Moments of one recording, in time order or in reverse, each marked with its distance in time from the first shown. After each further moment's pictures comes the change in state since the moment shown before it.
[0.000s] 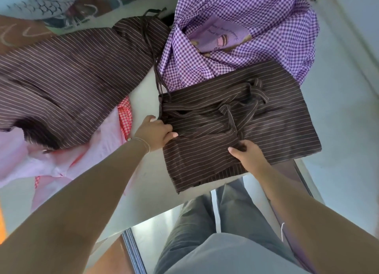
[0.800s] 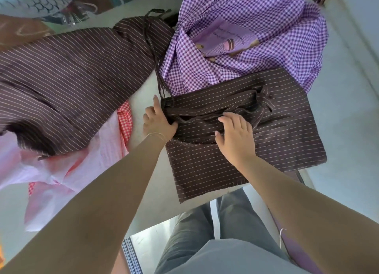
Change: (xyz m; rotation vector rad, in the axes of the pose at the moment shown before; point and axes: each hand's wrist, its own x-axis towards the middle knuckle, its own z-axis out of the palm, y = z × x) left_hand 0.045 0.014 -0.005 -0.549 0.213 -0.704; right_hand 0.043 -0.053 0.029 -0.722 0.484 -0.671
